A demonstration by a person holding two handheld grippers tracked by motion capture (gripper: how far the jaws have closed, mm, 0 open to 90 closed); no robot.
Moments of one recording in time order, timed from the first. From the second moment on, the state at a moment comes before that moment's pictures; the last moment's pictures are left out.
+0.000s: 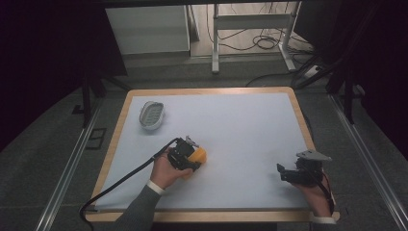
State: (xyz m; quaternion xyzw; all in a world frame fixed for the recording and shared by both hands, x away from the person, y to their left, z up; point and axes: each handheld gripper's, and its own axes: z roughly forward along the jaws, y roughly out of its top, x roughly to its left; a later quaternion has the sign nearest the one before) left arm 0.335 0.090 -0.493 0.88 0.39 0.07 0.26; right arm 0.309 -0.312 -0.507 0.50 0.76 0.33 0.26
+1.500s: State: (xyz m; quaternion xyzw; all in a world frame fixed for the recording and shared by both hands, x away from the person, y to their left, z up) left arm 0.343 0.126 -0.462 0.86 0.39 0.06 0.33; right arm 0.308 -0.315 -0.506 0.50 0.76 0.33 0.27
